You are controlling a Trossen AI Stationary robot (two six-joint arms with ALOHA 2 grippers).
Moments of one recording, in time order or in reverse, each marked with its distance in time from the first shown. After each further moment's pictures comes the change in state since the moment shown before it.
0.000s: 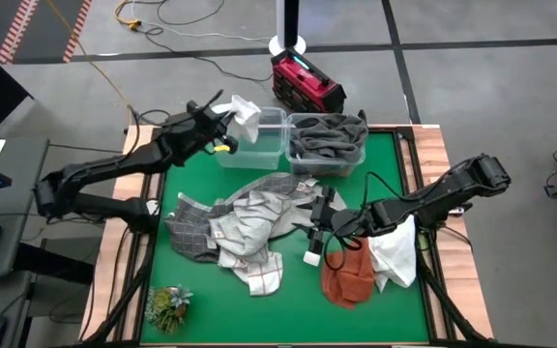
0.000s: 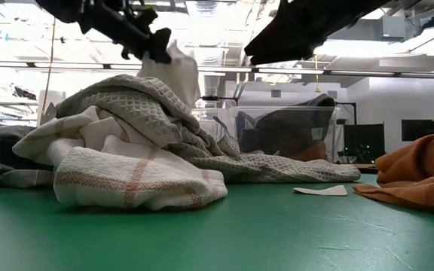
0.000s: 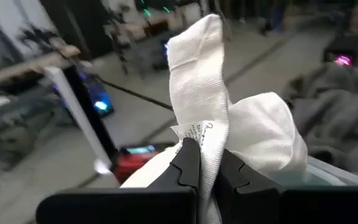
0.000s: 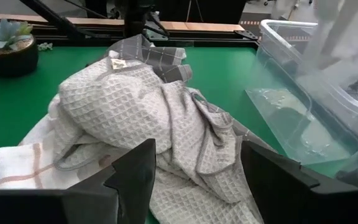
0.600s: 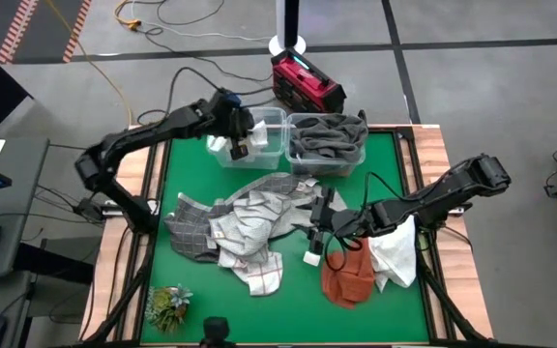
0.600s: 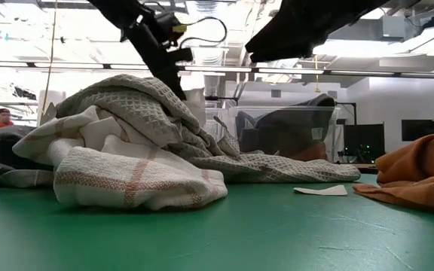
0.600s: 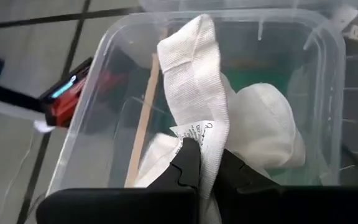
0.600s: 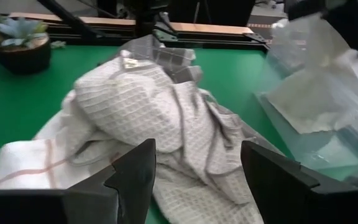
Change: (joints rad) left arm 0.118 0.432 0.479 -0.708 0.360 0.403; right arm 0.017 0.000 0.000 0.005 -0.010 -0.015
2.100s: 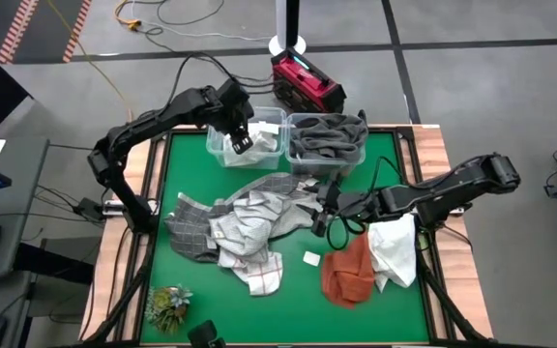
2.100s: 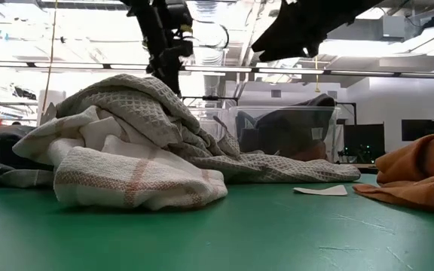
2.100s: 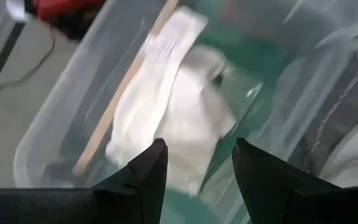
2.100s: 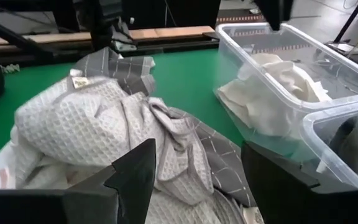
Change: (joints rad) left arm -0.035 0.094 0.326 -0.488 -0.118 -0.400; right arm -0.106 -0.114 0.000 -0.099 -0.001 0.050
